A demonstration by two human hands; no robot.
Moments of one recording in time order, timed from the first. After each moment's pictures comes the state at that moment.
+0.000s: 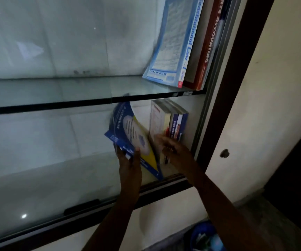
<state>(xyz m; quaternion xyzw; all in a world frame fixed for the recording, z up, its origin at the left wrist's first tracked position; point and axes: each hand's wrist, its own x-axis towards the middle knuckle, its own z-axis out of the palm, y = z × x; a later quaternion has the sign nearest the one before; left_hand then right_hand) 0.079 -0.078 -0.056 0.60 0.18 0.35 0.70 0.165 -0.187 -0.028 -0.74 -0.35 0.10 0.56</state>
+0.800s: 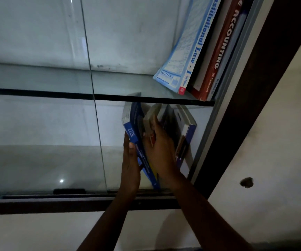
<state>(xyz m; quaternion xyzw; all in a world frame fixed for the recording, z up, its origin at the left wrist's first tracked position) 0.115 -0.115 -0.043 0.57 0.20 0.41 0.68 0.200 -0.142 -0.025 -0.73 -0.46 -0.12 0.49</state>
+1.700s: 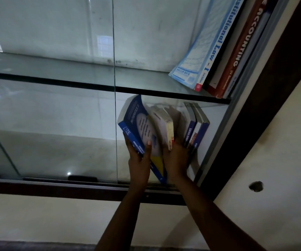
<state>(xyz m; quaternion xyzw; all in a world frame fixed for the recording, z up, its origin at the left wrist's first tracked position) 0.123 -0.105 -0.074 0.57 0.26 0.48 0.62 0.209 -0.145 -0.060 -0.88 -0.30 -0.07 0.35</state>
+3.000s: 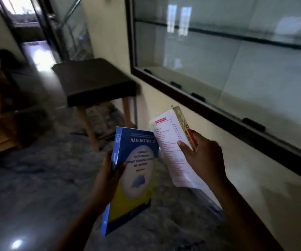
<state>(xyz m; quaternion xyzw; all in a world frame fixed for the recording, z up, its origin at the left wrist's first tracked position) -0.416 -0.336 -0.109 0.48 0.57 0.55 0.39 -0.185 -0.278 -0.041 -0.59 -0.73 0.08 0.32</state>
